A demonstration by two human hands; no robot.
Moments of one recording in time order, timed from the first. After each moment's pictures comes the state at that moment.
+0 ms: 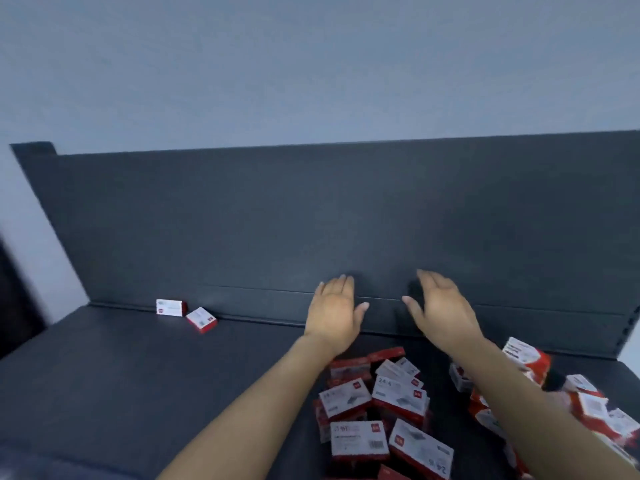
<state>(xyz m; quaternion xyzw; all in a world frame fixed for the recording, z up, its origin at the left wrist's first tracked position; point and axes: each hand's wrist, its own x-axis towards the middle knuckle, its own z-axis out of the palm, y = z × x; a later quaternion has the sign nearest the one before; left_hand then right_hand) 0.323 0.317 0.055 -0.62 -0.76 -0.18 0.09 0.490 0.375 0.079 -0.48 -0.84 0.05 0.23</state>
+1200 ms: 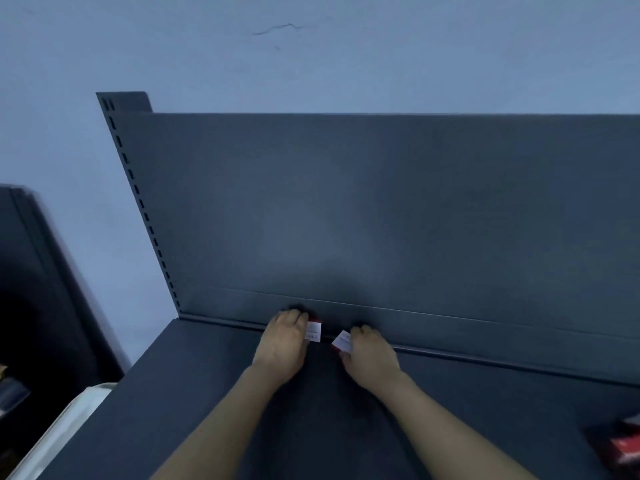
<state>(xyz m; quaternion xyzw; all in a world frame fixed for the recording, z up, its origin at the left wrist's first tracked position) -0.104 0.229 -0.038 -0.61 -0.78 -0.12 0.05 0.047 0.293 -0.029 -0.44 -0.89 0.13 0.04</state>
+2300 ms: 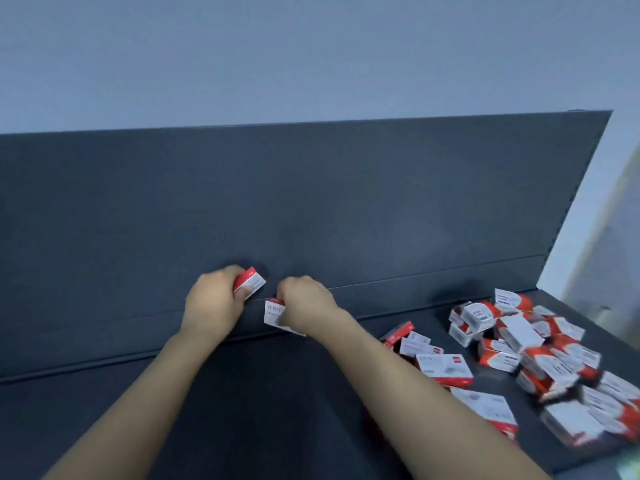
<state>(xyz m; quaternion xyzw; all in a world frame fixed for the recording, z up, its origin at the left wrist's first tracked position) 0.111 0.282 0.072 -0.62 -0.72 -0.32 0.04 0.257 0.310 0.082 -0.50 -0.85 0.12 0.12</state>
